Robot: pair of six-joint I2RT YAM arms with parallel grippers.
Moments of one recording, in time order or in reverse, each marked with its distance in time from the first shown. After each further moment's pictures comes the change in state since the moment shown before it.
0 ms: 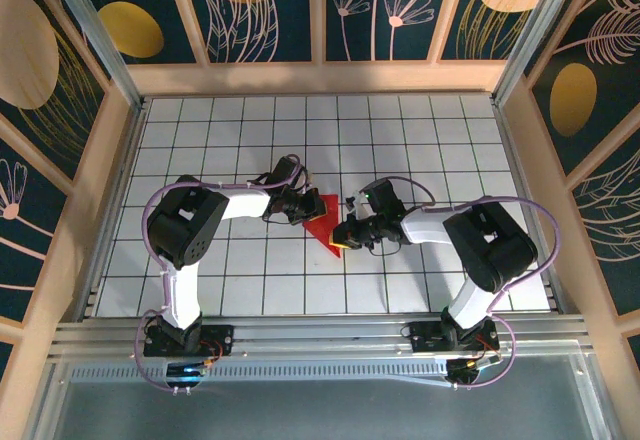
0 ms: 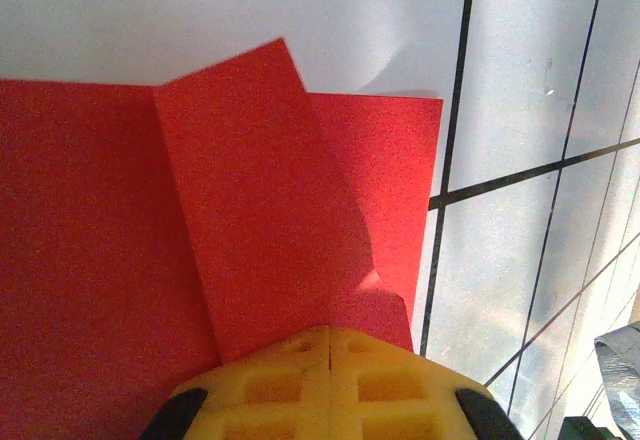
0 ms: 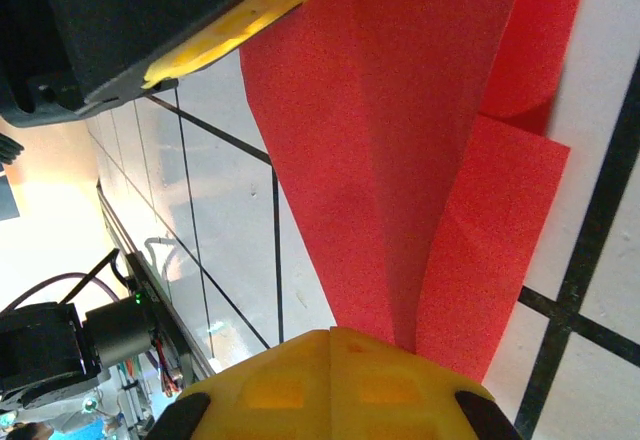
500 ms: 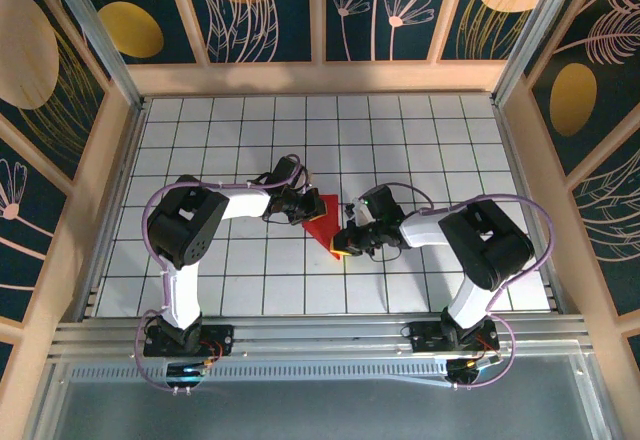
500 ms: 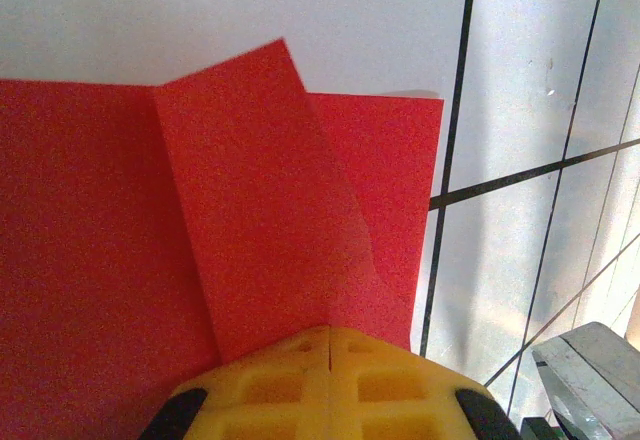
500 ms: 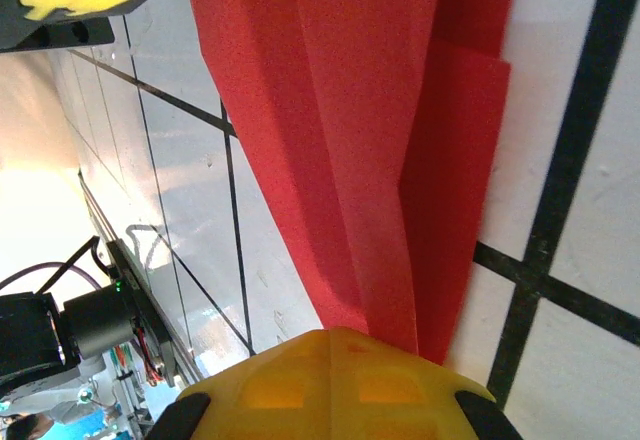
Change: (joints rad) left arm 0.000 0.001 0.002 -0.005 0.000 0.000; right arm 0.017 0.020 -0.039 0.026 0.000 0.000
